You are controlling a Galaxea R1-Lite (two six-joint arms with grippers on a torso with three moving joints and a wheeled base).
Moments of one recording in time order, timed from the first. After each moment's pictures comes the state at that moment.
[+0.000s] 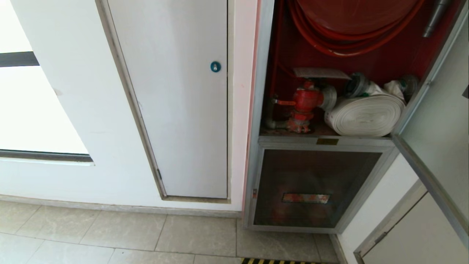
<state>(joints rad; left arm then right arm) 0.00 0.00 0.00 -0.06 0.01 -0.01 -0.95 0.85 -0.80 -0.19 -0.19 0.13</state>
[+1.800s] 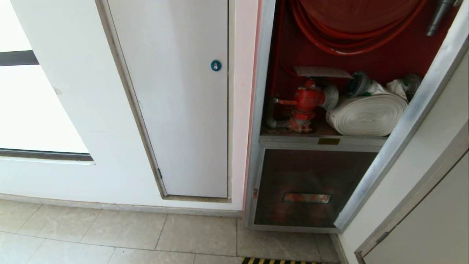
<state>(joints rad) 0.00 0.00 0.00 -0.06 0.01 -0.01 -0.36 0.73 -0.71 -0.07 0.17 0.25</state>
